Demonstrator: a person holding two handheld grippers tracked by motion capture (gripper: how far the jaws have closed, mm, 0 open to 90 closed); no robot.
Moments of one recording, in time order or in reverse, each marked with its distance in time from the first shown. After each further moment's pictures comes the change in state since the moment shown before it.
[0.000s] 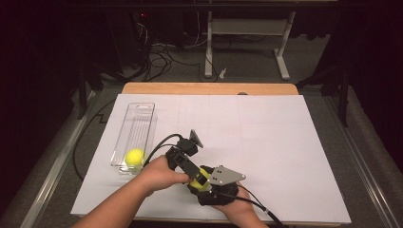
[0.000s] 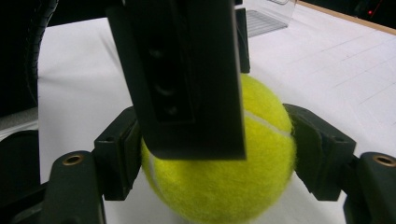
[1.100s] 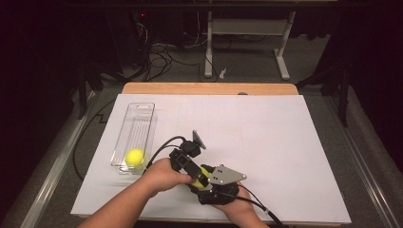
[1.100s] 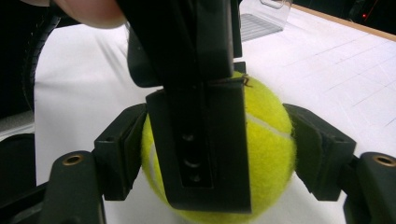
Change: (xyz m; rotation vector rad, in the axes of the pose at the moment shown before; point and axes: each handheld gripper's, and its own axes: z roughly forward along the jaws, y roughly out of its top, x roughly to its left) left arm 0.003 0.004 0.010 0.000 -0.110 0.003; right arm -0.001 0.001 -0.001 -0.011 -0.013 -0.001
